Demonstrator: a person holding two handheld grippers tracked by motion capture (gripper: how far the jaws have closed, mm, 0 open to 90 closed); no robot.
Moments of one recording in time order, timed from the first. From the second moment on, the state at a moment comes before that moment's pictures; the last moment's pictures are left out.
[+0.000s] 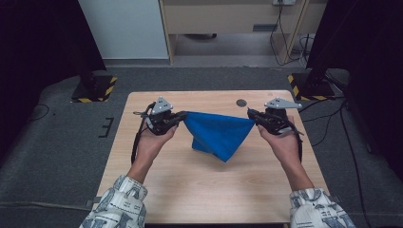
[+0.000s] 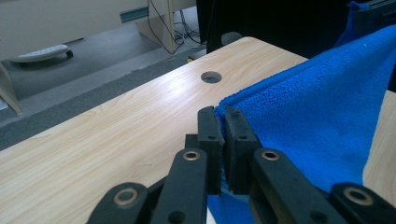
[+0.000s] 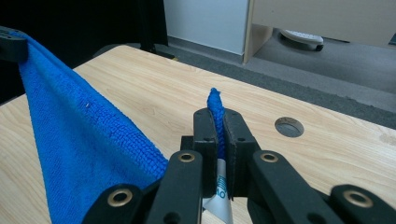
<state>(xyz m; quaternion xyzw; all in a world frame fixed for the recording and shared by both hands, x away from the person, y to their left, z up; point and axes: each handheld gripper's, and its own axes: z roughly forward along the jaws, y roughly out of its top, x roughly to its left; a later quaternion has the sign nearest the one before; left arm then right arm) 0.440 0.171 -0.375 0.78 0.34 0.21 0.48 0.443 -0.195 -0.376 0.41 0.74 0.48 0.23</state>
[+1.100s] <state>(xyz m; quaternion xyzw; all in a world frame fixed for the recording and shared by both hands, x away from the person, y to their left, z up) 0.370 0.168 -0.325 0.77 0.31 0.21 0.51 0.379 -0.212 -0.329 0.38 0.72 0.52 0.26</state>
